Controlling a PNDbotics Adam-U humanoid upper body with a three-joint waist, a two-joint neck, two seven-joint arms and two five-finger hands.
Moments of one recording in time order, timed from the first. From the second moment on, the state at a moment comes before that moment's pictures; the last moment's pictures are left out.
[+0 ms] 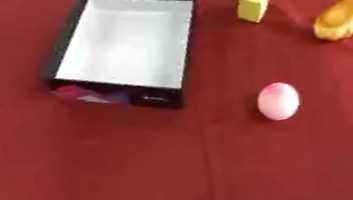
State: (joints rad) left arm -0.71 0.81 0.00 -1.33 0.48 0.02 0.39; right arm -1.00 -0.70 0.10 -1.08 -0.28 0.01 0.06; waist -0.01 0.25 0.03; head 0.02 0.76
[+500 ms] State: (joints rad) left arm -0.70 0.81 0.00 -1.33 0.48 0.02 0.39; right arm -1.05 -0.72 0.15 -1.08 -0.10 0.04 0.13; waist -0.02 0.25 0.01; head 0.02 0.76
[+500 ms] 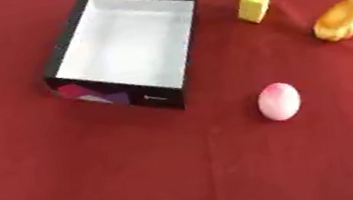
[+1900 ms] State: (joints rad) left arm -0.70 0.81 -0.01 -1.32 0.48 0.02 0.36; right arm -1.24 -0.58 0.20 -0.94 0.60 -0.31 0.84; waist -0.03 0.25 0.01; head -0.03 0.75
